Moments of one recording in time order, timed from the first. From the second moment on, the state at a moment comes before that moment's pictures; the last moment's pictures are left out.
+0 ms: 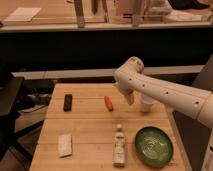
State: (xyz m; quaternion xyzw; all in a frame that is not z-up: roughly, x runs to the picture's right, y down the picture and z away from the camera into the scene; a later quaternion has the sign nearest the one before) arm 0.104 0.031 0.804 -0.18 -0.06 -0.29 0.94
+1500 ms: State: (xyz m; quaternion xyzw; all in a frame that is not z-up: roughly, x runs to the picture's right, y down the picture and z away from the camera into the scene) arm 0.083 0.029 0.872 -0.19 -0.10 -0.35 0.91
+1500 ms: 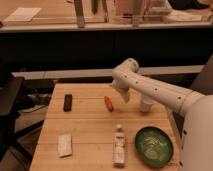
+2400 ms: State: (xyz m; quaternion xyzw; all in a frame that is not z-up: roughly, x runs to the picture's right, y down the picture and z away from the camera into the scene) arm 0.063 0.042 0.907 -0.20 -0.13 -0.40 0.89
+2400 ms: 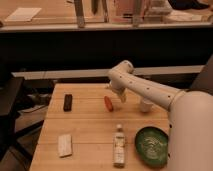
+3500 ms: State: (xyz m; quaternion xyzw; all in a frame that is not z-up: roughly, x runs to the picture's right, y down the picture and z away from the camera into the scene) arm 0.035 0.061 0.926 -0.20 -0.15 -0.46 0.85
